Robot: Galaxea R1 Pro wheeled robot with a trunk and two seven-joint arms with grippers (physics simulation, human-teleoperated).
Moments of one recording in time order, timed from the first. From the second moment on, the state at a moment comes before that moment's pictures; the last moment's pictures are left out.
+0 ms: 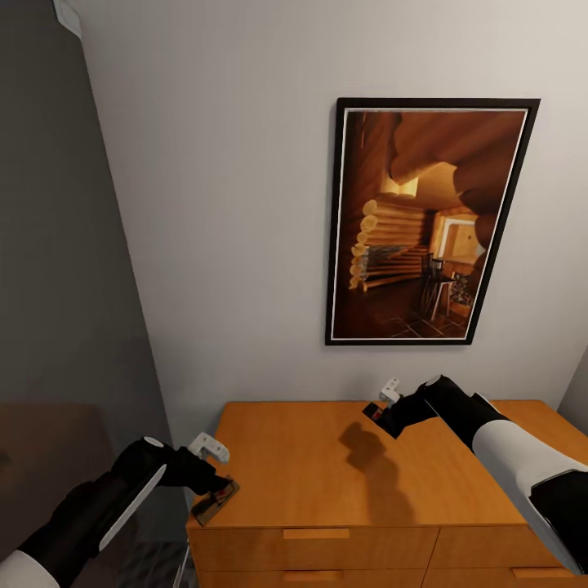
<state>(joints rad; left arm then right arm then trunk) -0.49 0.32 -0.48 -1.22 0.17 0.88 -0.38 -1.00 -0.22 0.47 -0.38 0.20 0.36 0.88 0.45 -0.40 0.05</state>
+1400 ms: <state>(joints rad) -0.49 0.30 -0.49 -1.22 0.17 0.88 -0.38 -1.00 -0.22 0.47 -0.38 0.20 0.36 0.88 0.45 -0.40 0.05</state>
